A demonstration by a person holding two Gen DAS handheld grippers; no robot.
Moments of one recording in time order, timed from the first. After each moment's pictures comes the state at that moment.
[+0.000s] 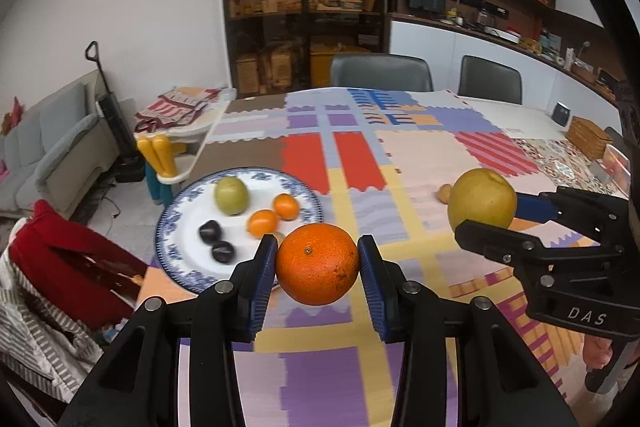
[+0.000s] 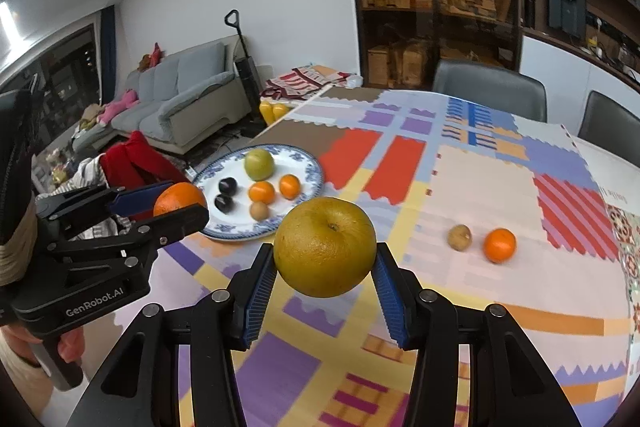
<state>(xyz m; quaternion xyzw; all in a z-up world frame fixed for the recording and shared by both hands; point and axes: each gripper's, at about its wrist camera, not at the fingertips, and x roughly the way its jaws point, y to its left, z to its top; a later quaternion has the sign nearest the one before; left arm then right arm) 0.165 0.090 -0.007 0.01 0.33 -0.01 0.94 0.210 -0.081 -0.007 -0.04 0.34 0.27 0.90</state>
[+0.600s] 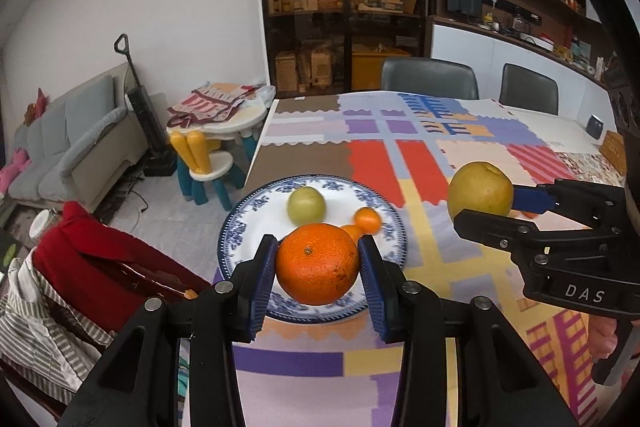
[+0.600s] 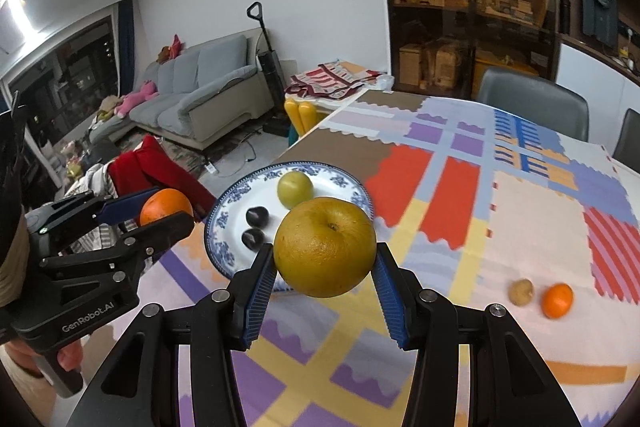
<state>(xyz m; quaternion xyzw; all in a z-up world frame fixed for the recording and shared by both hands) 0.195 0.163 -0.006 0.01 0.34 0.04 0.94 0.260 -0.007 -0.008 -0.05 0.35 0.31 0.88</state>
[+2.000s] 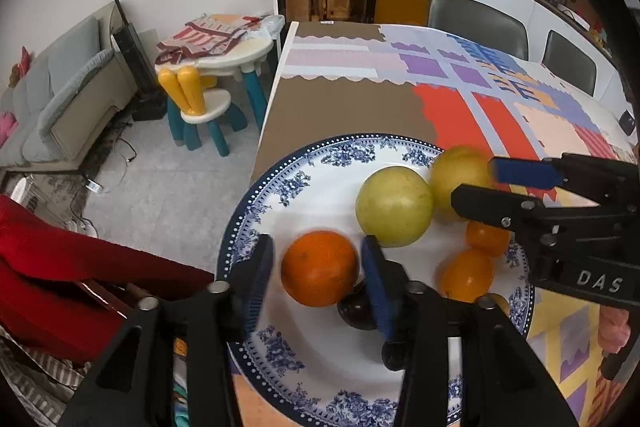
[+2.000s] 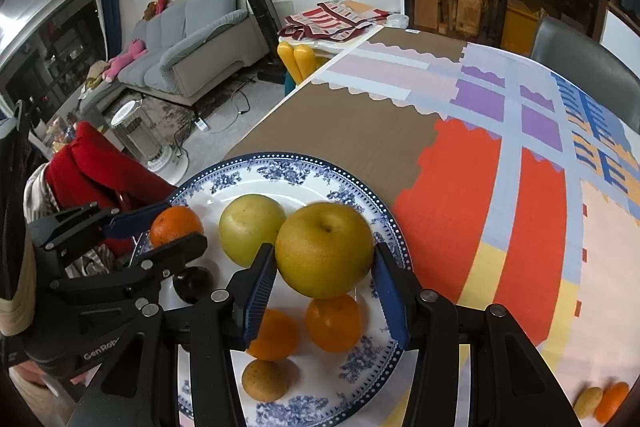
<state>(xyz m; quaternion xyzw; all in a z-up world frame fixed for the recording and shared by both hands) 0.319 0.234 -0.089 -0.02 0.44 0.04 0.90 0.397 0.088 -0.078 -0.07 0.45 0.30 0.84</state>
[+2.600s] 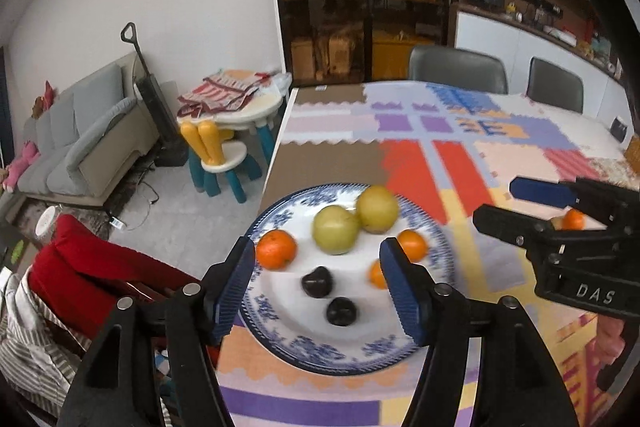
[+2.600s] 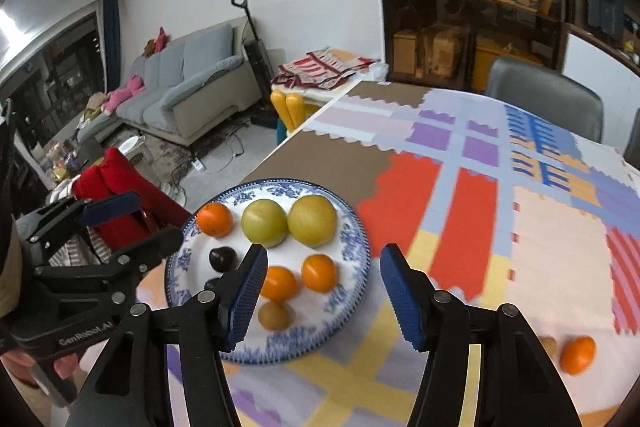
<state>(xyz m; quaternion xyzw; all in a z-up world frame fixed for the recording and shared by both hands) 0.245 0.183 -0.011 0.01 0.36 0.06 0.93 0.328 0.024 -0.020 -0.05 0.37 0.28 0.88</state>
